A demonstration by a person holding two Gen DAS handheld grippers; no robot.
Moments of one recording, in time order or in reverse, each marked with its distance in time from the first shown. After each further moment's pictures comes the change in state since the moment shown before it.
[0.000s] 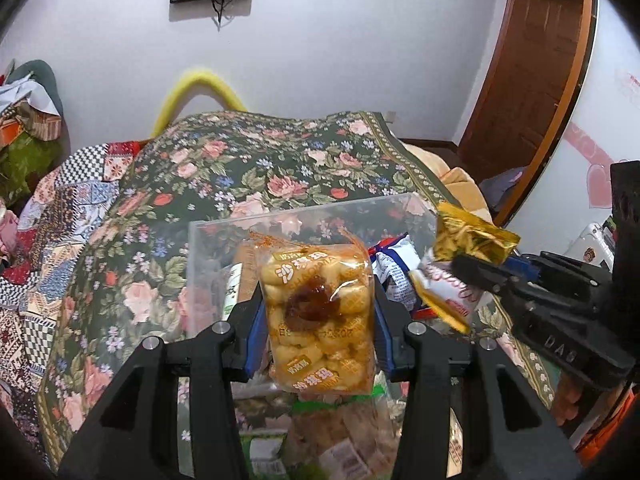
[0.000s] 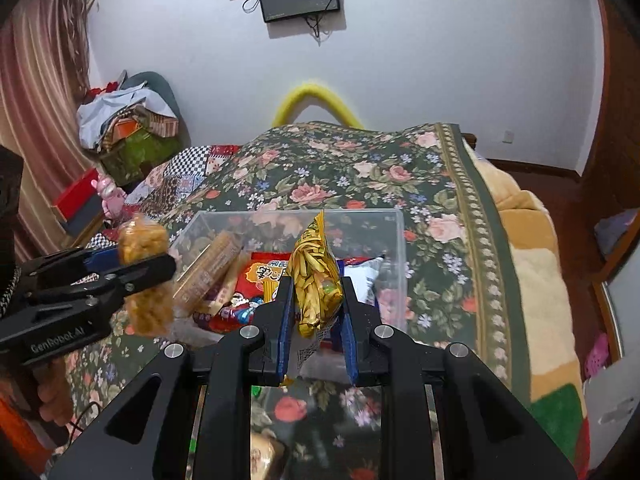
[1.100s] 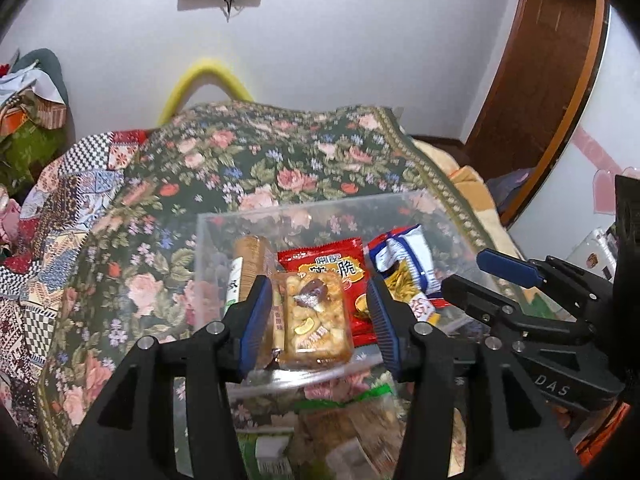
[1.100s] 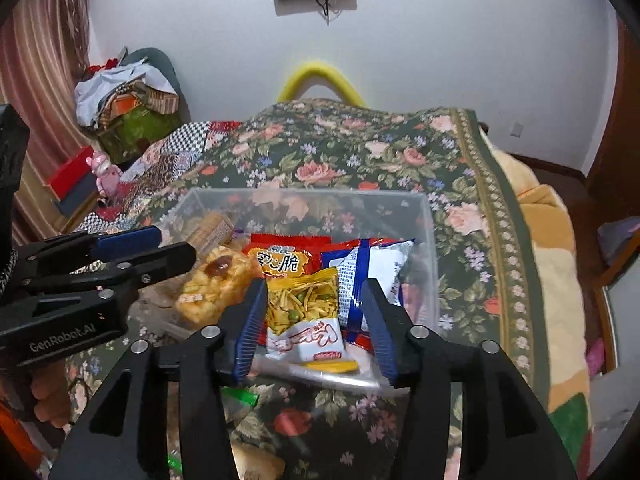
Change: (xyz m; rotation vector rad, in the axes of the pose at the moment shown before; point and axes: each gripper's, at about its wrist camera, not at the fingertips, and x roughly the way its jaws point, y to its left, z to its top) left arm -0.010 0.008 0.002 -0.031 0.009 0.016; right arm 0.009 0.011 0.000 -0.033 0.042 -0.017
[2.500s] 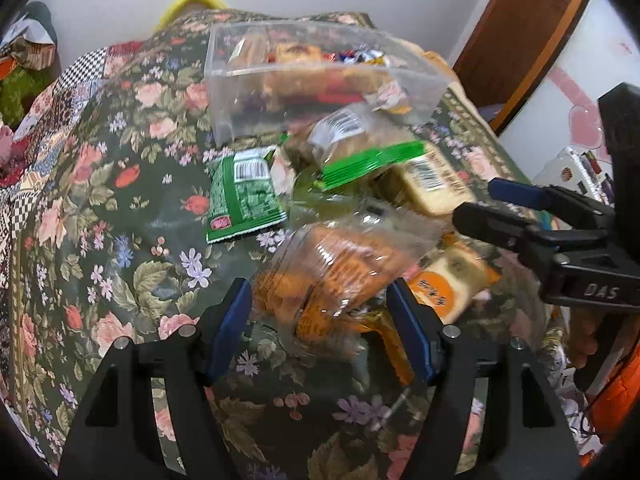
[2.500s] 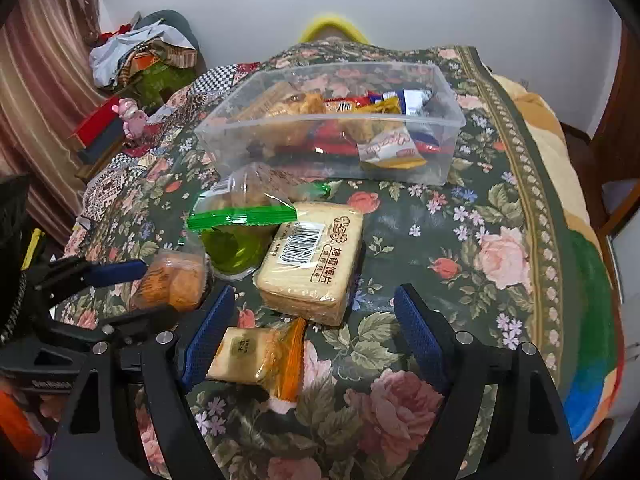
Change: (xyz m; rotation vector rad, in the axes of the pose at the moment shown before) left arm -0.047 0.001 -0.180 -0.004 0.257 -0.073; right arm -0.036 0.043 -0.119 0.031 0.174 0.032
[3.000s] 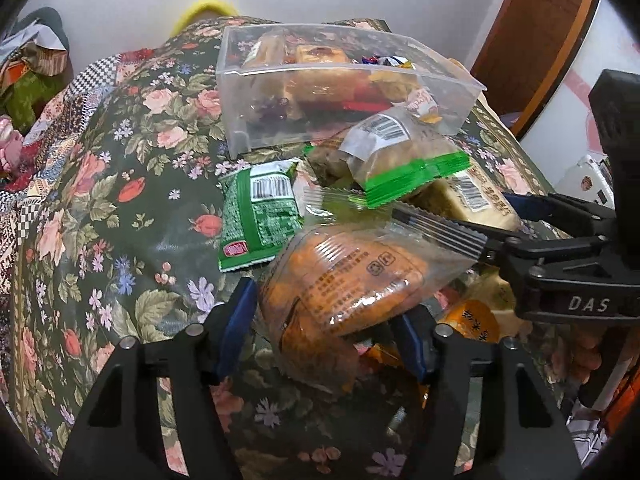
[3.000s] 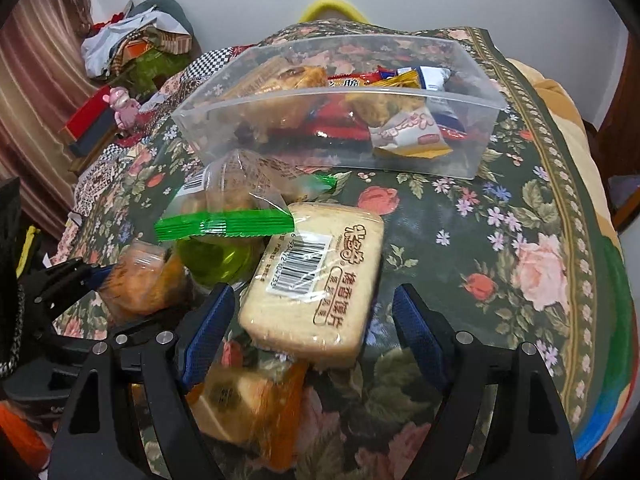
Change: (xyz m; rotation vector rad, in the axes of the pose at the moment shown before) left arm 0.020 0.010 0.009 -0.001 -0.057 0.061; right arm 0.037 0.002 0.010 0.002 0.053 0.001
